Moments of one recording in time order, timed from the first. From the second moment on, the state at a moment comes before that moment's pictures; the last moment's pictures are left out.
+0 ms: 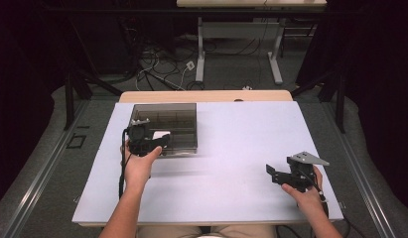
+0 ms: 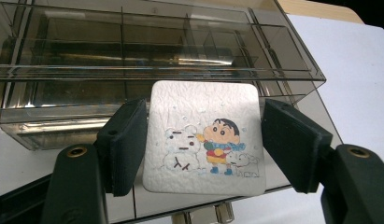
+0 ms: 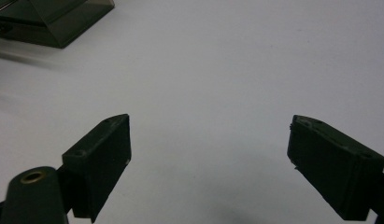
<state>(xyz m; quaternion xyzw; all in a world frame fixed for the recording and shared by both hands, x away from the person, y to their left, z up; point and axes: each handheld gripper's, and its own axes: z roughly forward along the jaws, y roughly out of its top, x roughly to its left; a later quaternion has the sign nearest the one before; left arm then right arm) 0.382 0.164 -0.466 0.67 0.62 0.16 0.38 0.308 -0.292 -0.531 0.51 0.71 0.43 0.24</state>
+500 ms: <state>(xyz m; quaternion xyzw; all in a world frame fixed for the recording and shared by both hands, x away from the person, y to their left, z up) 0.380 0.169 -0.461 0.66 0.61 0.16 0.39 0.309 -0.287 -0.530 0.51 0.71 0.43 0.24</state>
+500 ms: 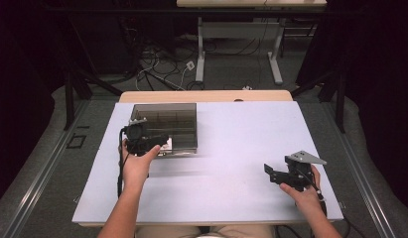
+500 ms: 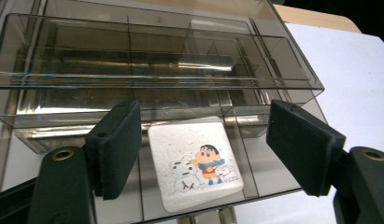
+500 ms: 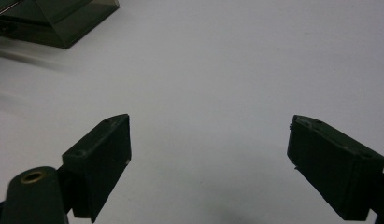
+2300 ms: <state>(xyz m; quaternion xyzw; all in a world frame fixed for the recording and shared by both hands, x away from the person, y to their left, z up) 0.320 0.239 -0.460 0.66 0.58 0.21 0.44 0.306 -0.289 -0.530 0.52 0.70 0.43 0.24</state>
